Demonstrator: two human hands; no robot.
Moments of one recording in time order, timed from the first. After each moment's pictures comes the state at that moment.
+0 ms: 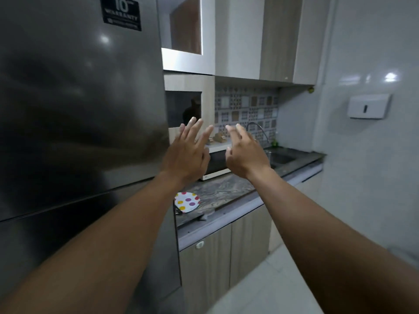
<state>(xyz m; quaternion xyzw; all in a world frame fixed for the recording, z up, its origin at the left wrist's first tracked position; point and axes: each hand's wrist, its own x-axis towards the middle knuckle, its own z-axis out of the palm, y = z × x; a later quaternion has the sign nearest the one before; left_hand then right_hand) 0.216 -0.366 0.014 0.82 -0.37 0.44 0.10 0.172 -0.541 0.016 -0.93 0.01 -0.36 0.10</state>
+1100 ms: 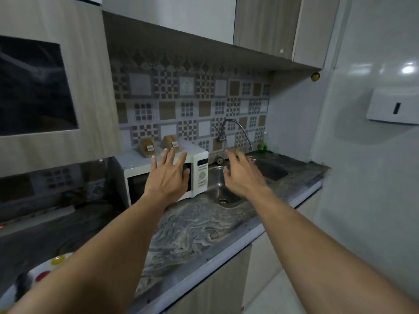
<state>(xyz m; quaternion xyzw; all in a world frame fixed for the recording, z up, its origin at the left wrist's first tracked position) 0.707 -0.807 -0.095 0.94 -0.24 0.24 0.08 0.631 -1.011 -0.074 -0.97 0.07 -0.23 0.09</state>
